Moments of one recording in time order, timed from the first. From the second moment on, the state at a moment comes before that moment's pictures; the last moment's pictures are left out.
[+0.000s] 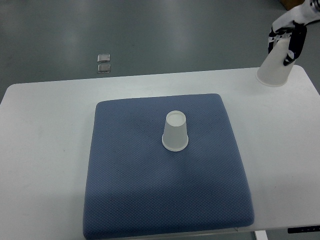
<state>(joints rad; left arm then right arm) -0.10 0.00 -0.01 -0.26 0.12 0.09 0.02 2.19 -0.50 -1.08 1.10 -0.55 0.58 -0.03</state>
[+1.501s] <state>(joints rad) -0.10 0.00 -0.01 -0.25 0.12 0.09 0.02 2.27 0.00 -0.99 1.23 -0.21 0.43 -0.02</state>
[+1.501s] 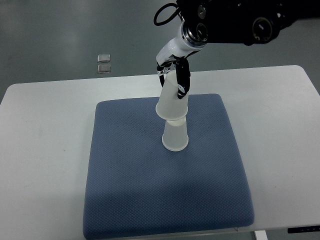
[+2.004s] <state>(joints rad) -0.10 0.00 -0.01 -0.25 0.12 0.09 0.02 2.22 0.00 -0.99 1.23 -0.21 0.41 -0.02</state>
